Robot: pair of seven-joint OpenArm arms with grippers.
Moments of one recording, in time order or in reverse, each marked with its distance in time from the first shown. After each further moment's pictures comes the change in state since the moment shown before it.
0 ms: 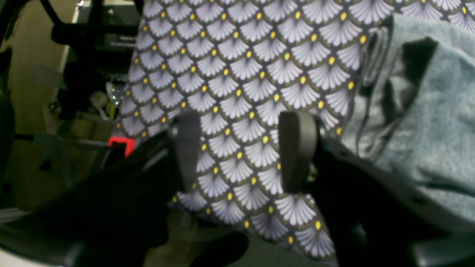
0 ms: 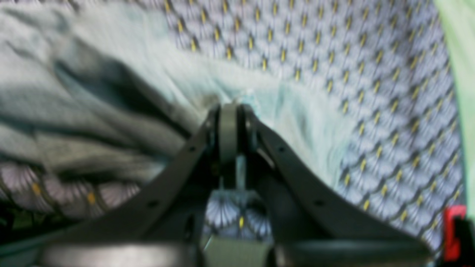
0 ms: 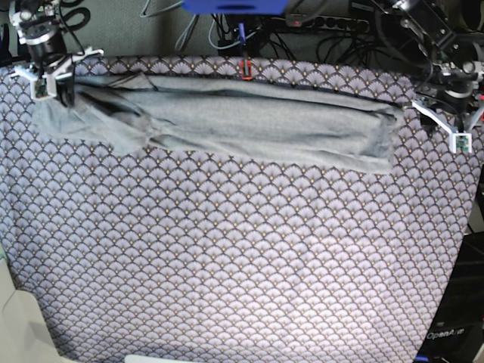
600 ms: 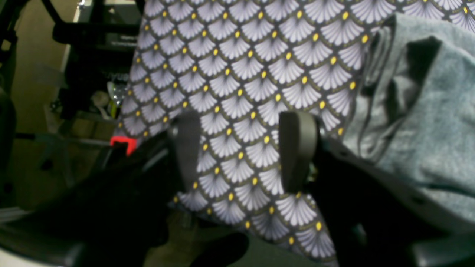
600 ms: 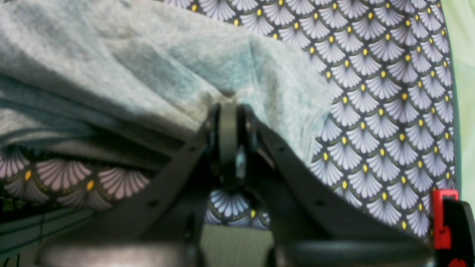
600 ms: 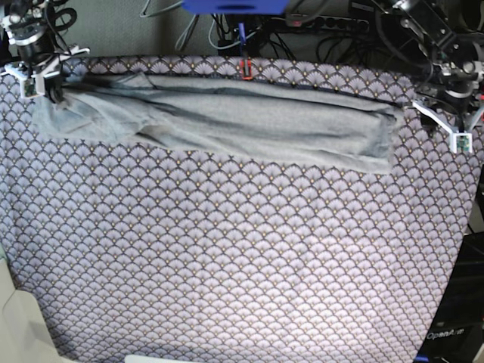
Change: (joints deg) left arm 0.0 0.0 0.0 0.0 0.0 0.0 0.0; right arm 1.4 3.9 1.6 -5.1 0.0 0.0 1.4
